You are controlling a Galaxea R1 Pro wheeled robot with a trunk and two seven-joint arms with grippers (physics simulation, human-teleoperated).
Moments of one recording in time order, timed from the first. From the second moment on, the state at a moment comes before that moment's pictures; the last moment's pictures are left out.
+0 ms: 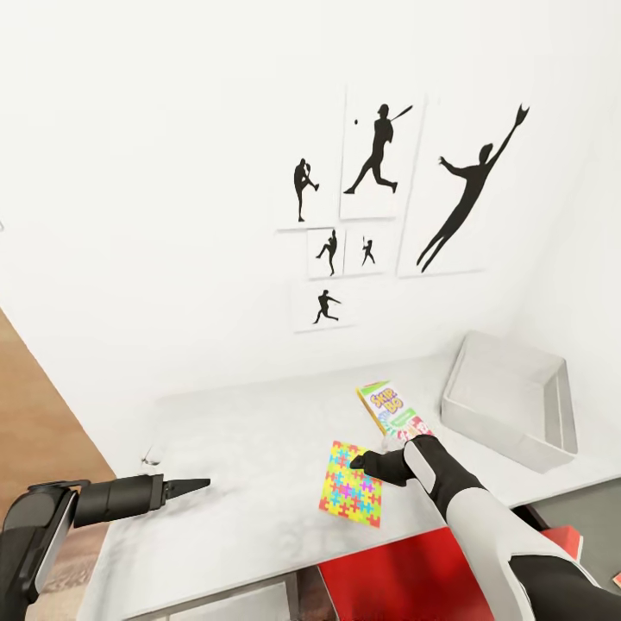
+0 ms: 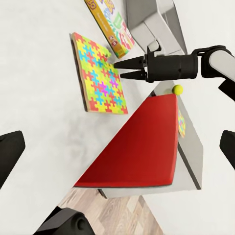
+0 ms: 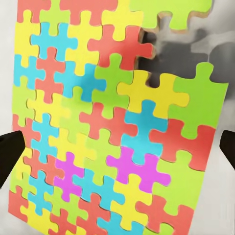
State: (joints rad) left arm -0.36 0.27 0.25 -1.23 0.00 0.93 -1.38; right arm -0.83 0.03 -0.01 -0.41 -0.31 0.74 0.13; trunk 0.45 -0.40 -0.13
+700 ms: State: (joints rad) left arm -0.36 0.27 0.25 -1.23 0.00 0.93 -1.38; right arm -0.83 0.03 -0.01 -0.41 -0.31 0.74 0.13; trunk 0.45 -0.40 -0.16
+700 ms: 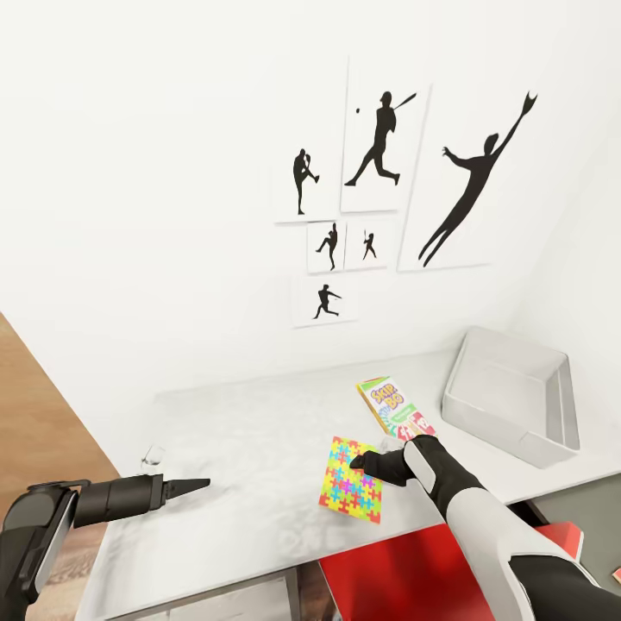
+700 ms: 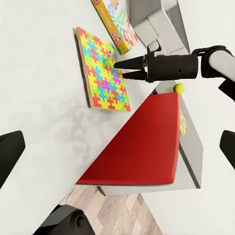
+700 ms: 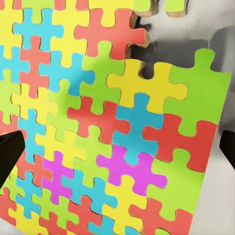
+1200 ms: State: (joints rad) left arm -0.36 0.27 0.25 -1.23 0.00 0.93 -1.38; right arm -0.83 0.03 -0.01 -0.41 -0.31 0.74 0.13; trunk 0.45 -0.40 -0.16
